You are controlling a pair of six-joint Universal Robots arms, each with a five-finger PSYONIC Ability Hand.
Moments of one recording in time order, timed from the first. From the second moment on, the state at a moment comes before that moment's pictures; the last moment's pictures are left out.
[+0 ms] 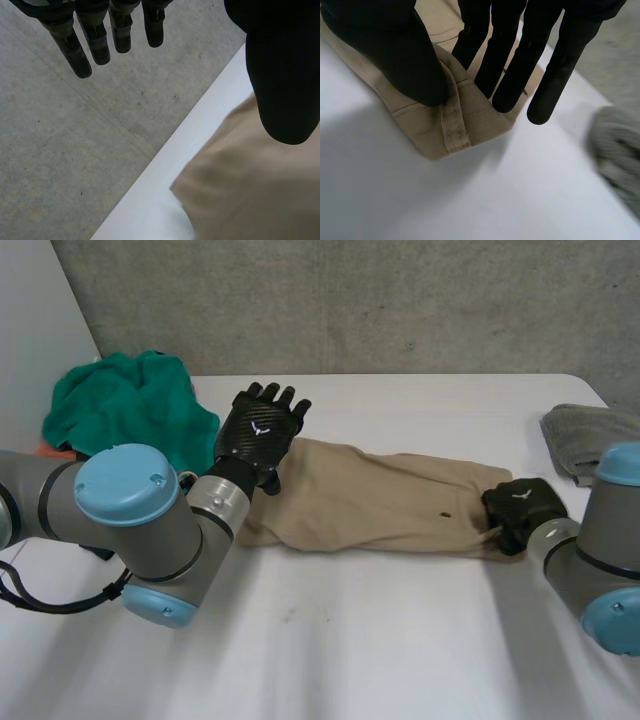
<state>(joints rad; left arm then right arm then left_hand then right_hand) 4.16 -2.14 -1.46 3.66 -1.50 3.64 1.79 -1.05 1.61 -0.15 1.53 2.64 0.19 0.21 0.22 0.20 0.05 1.03 1.16 1.18 1.19 0.96</state>
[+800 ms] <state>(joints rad) 4.15 -1.95 -1.45 3.61 -1.58 3.43 2.13 -1.26 1.67 -0.41 1.28 2.71 0.19 0.21 0.22 0.20 0.05 0.22 0.22 0.22 0.22 0.05</state>
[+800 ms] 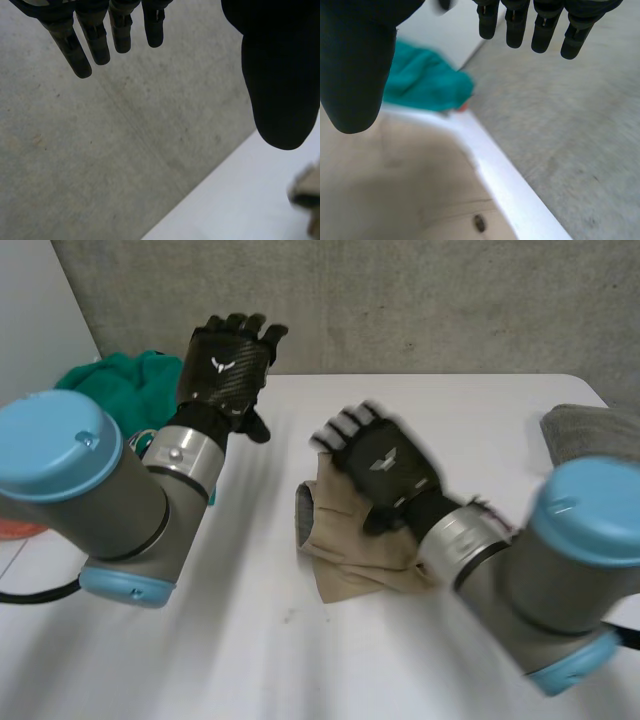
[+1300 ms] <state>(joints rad) 4.00 -2.49 -0.93 3.05 -1.59 3.33 1.92 -0.88 1.26 0.10 1.30 2.86 0.19 0.21 0.22 0.20 0.05 0.22 0.22 0.22 0.22 0.05</state>
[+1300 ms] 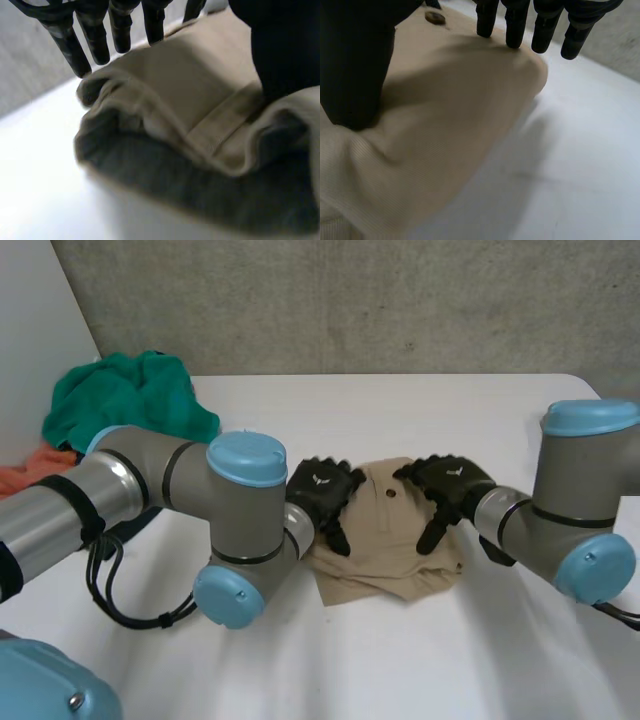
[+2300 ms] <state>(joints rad) 4.07 -2.06 -1.04 3.05 -1.07 3.28 2.04 -1.03 1.88 -0.72 1.39 2.65 0.19 0.20 0.22 0.20 0.05 0.22 0.21 0.22 0.22 0.05</state>
